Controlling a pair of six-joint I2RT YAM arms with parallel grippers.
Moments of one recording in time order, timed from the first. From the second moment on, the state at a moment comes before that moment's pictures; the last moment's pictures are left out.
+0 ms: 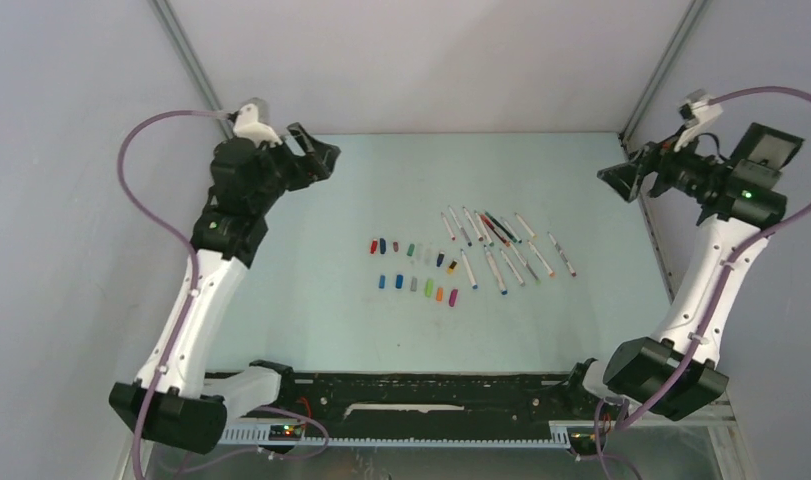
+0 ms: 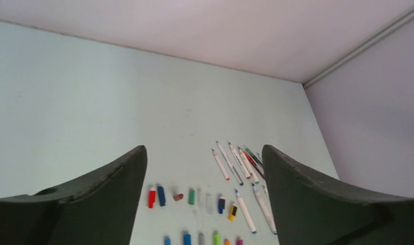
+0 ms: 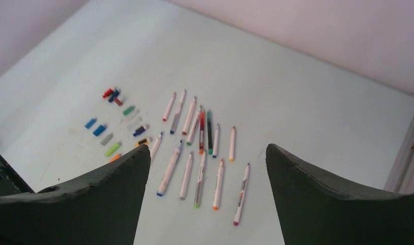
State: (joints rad) left arm -0.24 1.15 1.26 -0.31 0.10 -0.49; right arm -0.50 1.31 1.55 -0.86 -1.09 -0.42
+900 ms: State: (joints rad) left arm 0.20 0.93 1.26 -0.54 0.36 -0.47; right arm -0.61 1.15 1.60 -0.80 -1.05 -0.07
